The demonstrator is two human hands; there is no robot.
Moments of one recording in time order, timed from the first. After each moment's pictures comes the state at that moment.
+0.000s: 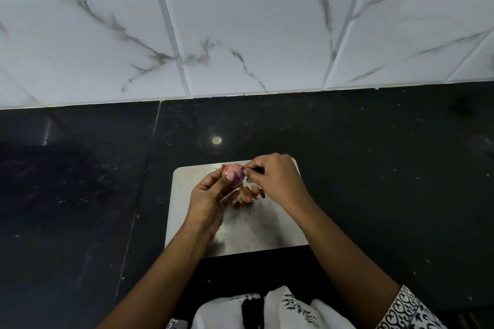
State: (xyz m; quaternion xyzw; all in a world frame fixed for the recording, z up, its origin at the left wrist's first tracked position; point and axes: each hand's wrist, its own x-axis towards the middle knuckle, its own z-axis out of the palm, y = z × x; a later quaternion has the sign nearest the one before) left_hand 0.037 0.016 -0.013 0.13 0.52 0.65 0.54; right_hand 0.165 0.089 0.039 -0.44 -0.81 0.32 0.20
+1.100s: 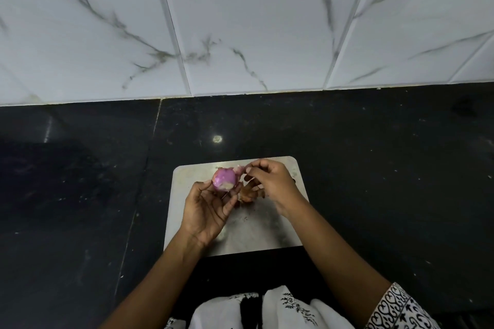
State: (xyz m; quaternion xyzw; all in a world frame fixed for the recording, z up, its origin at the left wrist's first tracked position) left_hand 0.026 0.006 -0.035 0.03 0.31 0.66 0.69; right_hand 0.156 0.092 0.004 -0.47 -0.53 0.66 0.26
